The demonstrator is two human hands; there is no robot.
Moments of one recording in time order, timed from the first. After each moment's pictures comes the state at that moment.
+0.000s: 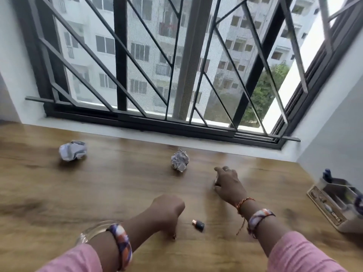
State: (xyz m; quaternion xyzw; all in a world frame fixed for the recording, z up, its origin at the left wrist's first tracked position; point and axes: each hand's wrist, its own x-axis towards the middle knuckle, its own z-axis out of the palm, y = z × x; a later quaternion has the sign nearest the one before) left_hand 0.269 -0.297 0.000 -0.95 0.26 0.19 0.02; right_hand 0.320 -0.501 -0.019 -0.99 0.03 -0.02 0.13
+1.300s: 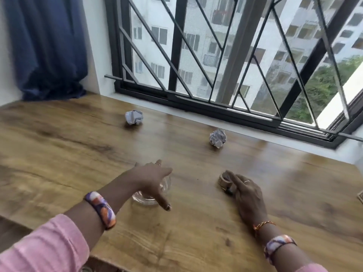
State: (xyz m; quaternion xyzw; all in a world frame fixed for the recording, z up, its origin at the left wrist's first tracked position) left_hand 0.192 -0.187 0.011 -0.97 0.08 0.22 -0.03; right_hand 0.222 -0.469 -0.067 -0.96 -0.12 -0.16 0.18
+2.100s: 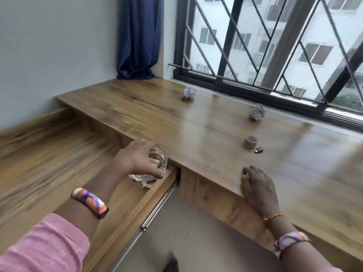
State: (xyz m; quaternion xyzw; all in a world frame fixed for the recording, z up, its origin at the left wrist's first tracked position) left_hand -0.060 -0.124 0.010 -0.97 -0.17 0.04 -0.18; right_hand 0.046 -0.428 -0.073 -0.97 -0.16 -0.09 0.18
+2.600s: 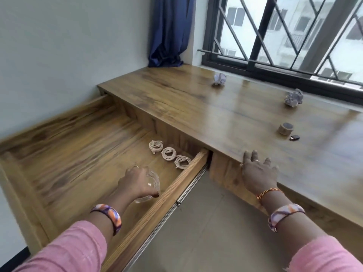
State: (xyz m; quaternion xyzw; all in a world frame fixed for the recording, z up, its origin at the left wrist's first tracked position) left_hand -0.168 -0.087 -0.077 -0.92 -0.35 0.11 -0.13; right_hand 0.001 -0.344 -0.059 -0.98 -0.16 0.09 -0.01
